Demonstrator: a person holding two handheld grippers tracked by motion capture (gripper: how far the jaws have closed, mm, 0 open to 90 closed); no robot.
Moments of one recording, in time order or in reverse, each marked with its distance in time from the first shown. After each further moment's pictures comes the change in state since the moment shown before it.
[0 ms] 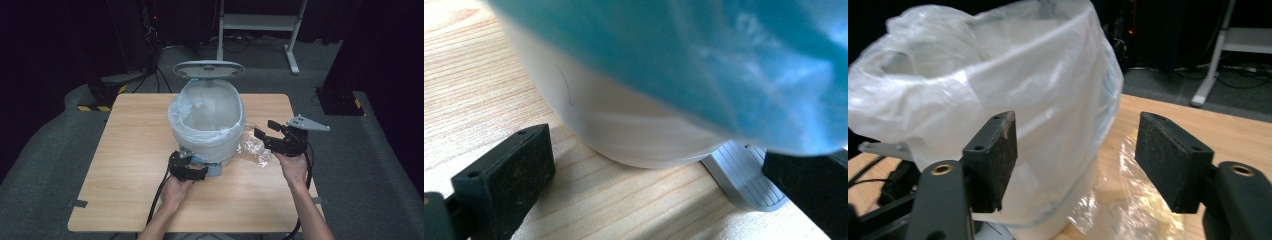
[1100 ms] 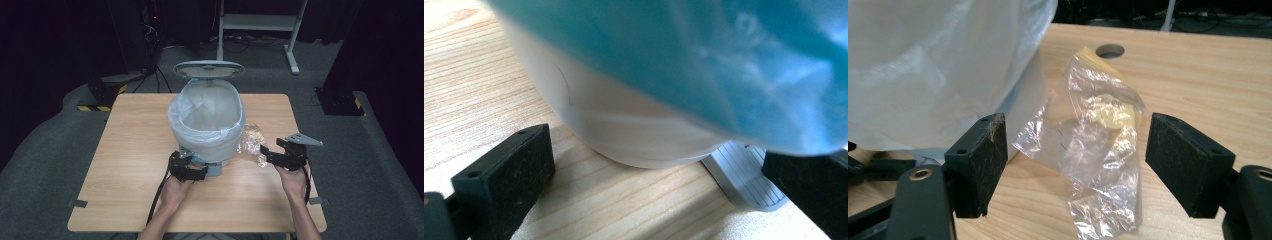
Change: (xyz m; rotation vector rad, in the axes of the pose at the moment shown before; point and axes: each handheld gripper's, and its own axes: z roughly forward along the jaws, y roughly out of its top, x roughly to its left) left arm 0.000 0.000 0.000 0.002 0.000 0.001; right arm -0.023 -0.064 0.010 0.155 -0.157 0.054
